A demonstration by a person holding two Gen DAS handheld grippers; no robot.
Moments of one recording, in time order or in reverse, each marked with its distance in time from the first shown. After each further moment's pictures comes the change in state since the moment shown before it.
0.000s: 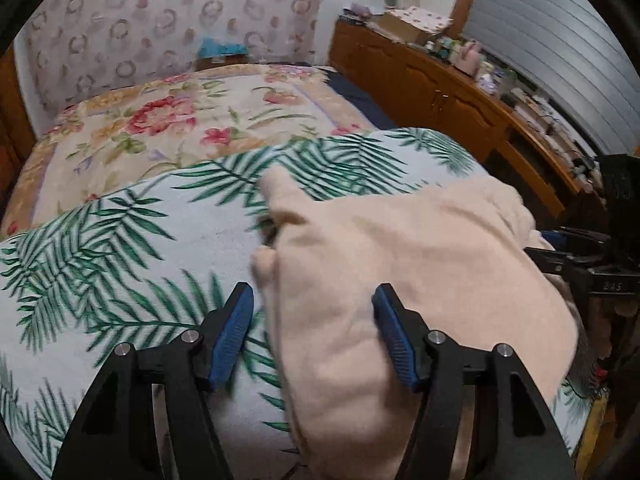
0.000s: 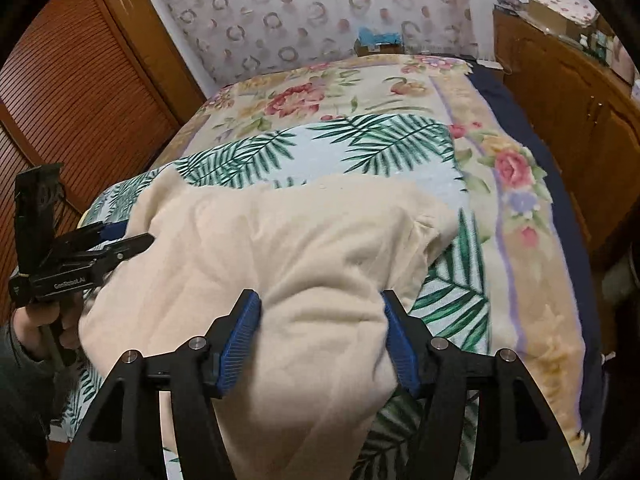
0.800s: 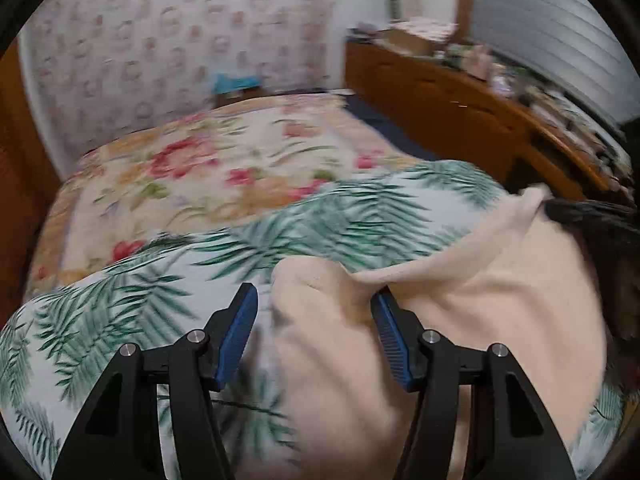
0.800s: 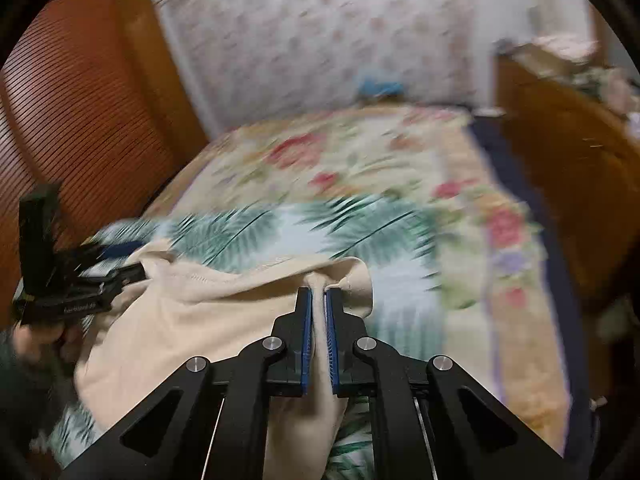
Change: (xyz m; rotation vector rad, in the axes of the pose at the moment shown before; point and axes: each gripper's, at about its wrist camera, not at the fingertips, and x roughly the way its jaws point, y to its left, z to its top) left arm 0.002 -0.002 0.031 0.061 -0.089 0.177; right arm -0.010 0.002 0.006 -0.013 -0.209 -0.064
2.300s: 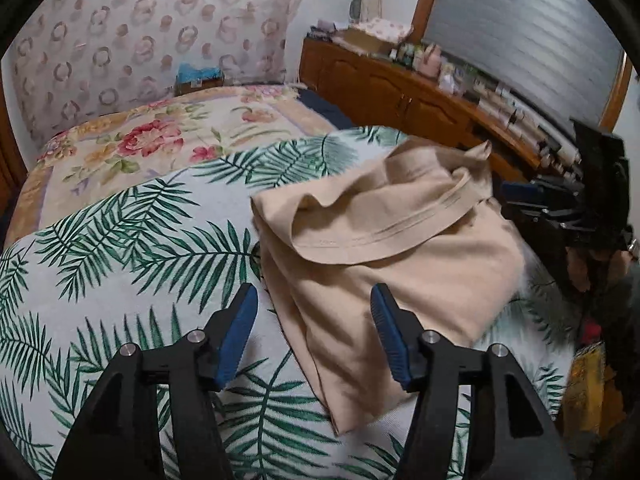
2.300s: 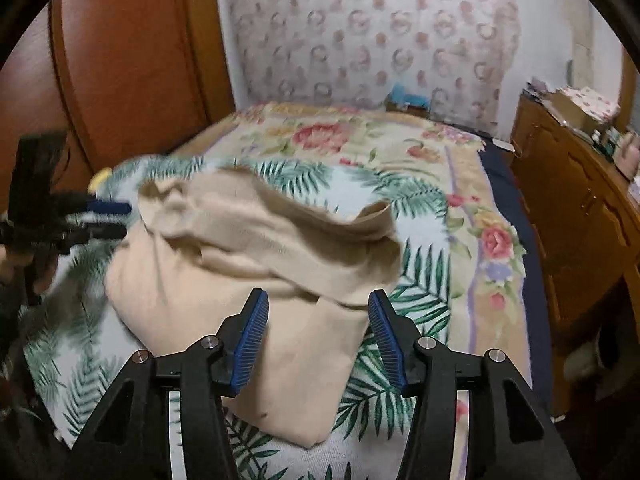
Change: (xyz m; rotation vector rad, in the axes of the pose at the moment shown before) left arm -0.071 0.012 -0.072 0.036 0.023 -0.205; right arm -0.037 0.067 -0.069 -0.261 0.060 0.004
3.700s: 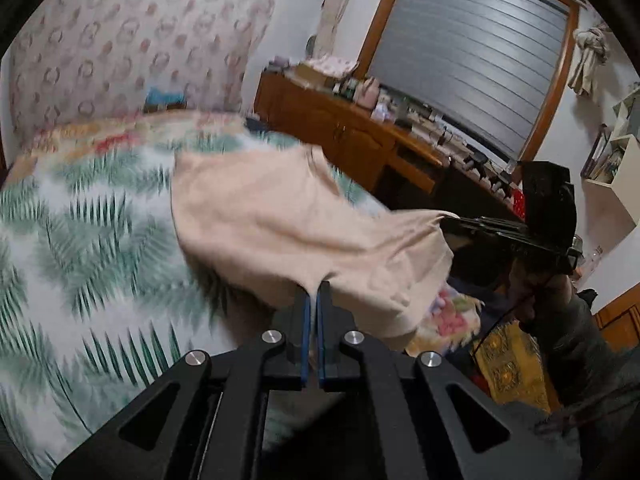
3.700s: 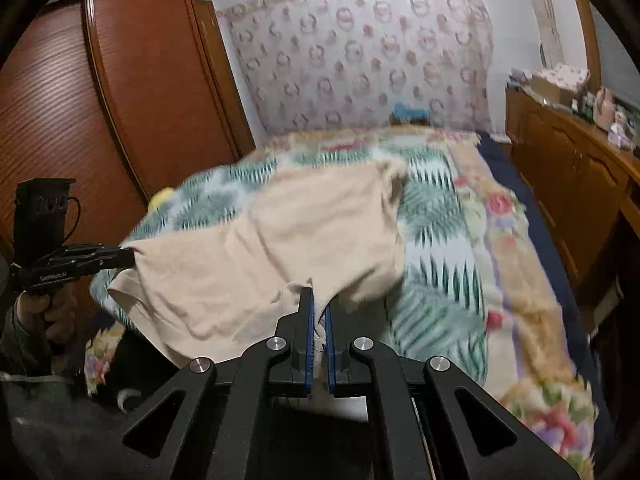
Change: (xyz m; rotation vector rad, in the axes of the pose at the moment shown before) left arm -0.157 -0.107 -0.124 -0.020 -0.176 -0.183; right arm -0.141 0.026 -0.139 0.143 -0.163 0.082
